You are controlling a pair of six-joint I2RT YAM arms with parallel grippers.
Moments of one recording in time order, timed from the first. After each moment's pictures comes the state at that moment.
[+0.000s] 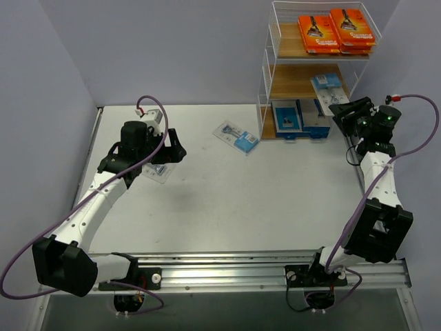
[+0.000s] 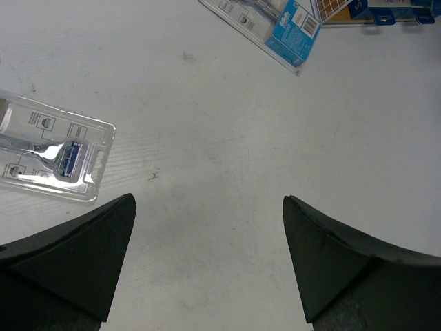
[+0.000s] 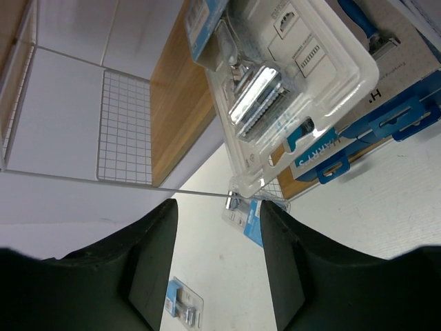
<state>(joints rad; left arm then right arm) -0.31 1.27 1.14 -0.42 0.15 -0.35 -0.39 1.47 1.19 0.01 -0.49 0.92</state>
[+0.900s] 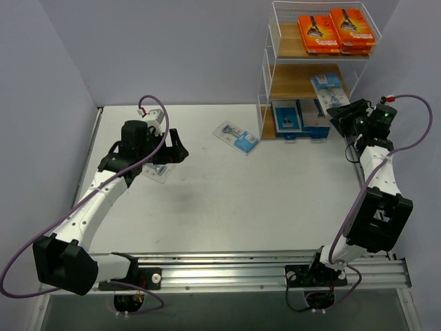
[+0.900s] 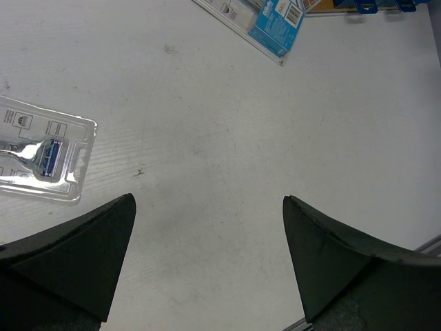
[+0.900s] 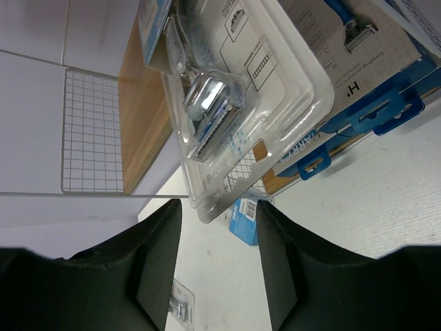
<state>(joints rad) -0.31 1.28 1.15 -0.43 0.20 -0.36 -0.39 1.57 1.24 -0.03 -0.50 0.89</state>
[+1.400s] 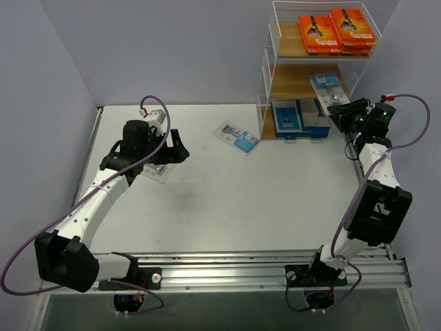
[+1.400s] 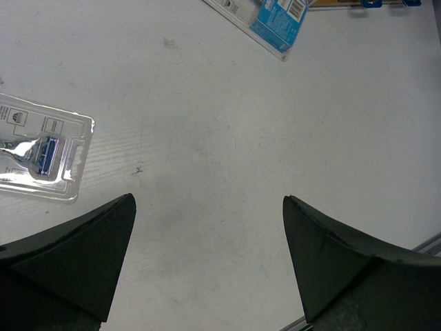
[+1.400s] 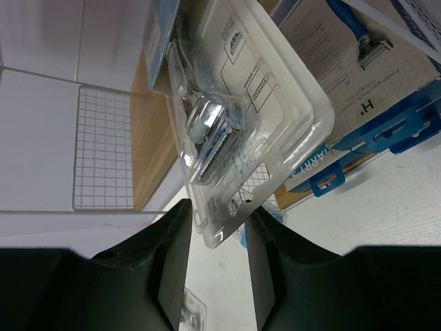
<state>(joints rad) -0.31 1.30 1.15 -0.43 0.21 -0.37 -0.39 1.64 1.27 0.04 -0.51 0.94</state>
